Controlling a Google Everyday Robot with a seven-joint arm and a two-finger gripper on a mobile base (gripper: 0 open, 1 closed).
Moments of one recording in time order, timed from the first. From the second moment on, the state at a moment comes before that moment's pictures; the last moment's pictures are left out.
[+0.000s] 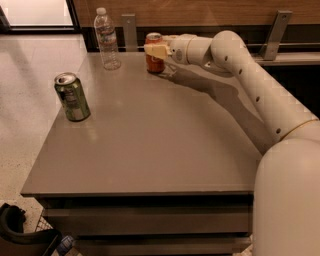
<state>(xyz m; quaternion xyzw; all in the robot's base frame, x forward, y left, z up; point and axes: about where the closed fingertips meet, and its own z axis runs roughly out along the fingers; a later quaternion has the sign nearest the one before) 0.851 -0.005 0.898 -0.34 0.67 0.27 0.60</state>
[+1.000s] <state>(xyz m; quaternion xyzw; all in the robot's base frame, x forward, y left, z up) 0.761 0.015 0.958 -0.36 0.67 0.30 0.57</state>
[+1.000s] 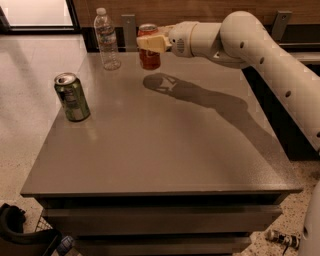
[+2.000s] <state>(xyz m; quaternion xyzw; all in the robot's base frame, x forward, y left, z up) 0.606 0.075 0.930 -0.41 0.62 0.32 0.59</state>
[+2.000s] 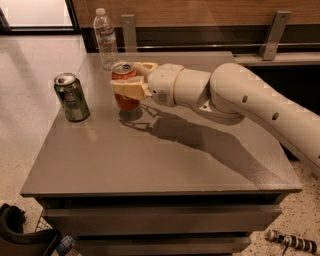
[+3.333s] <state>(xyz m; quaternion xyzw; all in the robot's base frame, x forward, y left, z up) 0.570 0.130 0.895 -0.44 0.59 0.40 0.55</state>
